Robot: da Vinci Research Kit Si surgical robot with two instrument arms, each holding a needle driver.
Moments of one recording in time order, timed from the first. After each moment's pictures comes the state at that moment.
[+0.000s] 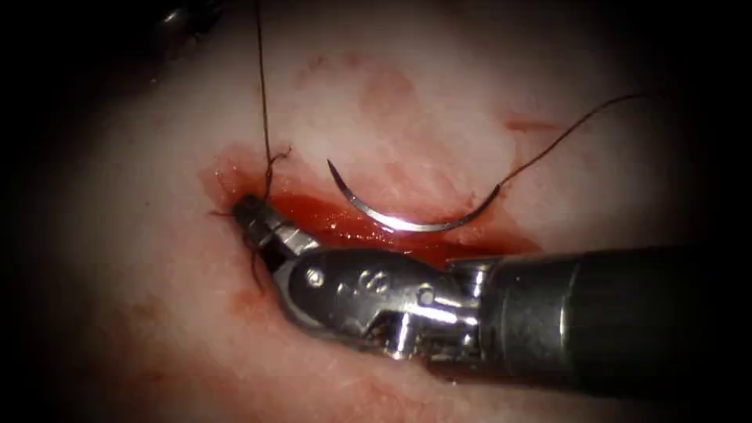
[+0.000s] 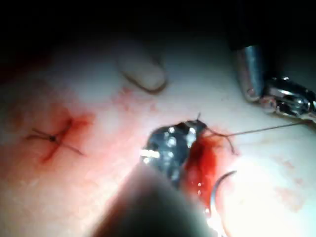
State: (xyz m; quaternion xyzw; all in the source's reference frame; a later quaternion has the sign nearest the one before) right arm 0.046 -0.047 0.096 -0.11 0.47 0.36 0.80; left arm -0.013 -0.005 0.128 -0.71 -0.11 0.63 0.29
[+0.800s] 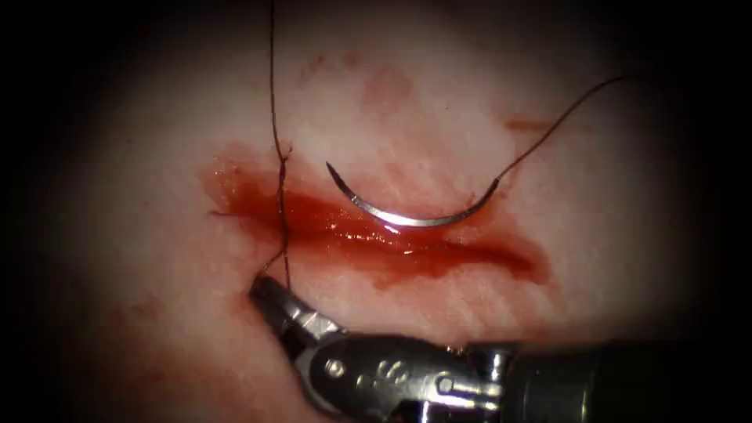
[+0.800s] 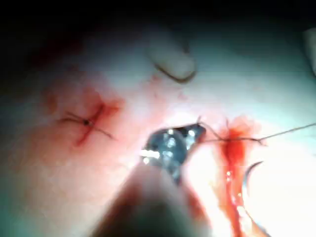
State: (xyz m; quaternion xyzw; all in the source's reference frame) right arm 0.044 -0.051 0.097 -0.09 0.46 0.33 0.82; left arm -0.013 0.003 0.127 -0.72 -0.08 0.63 0.28
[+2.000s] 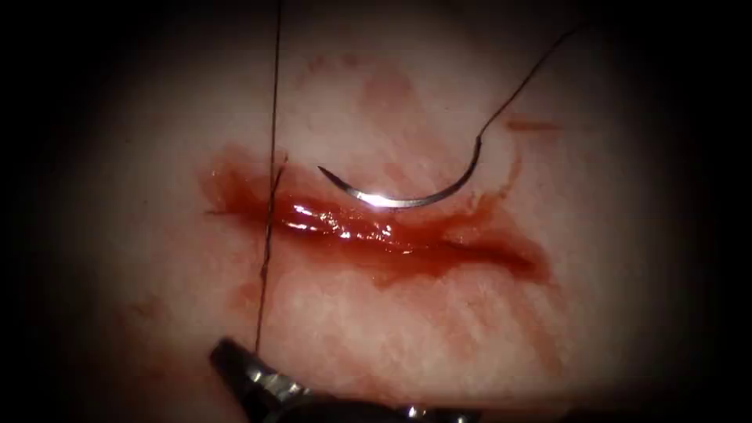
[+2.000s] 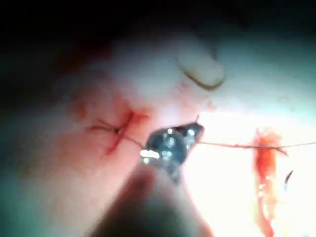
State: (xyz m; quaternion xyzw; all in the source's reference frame) right arm 0.045 -0.057 0.096 -0.03 0.47 0.30 0.83; left arm -0.014 0.007 0.129 -0.70 -0.05 0.66 0.27
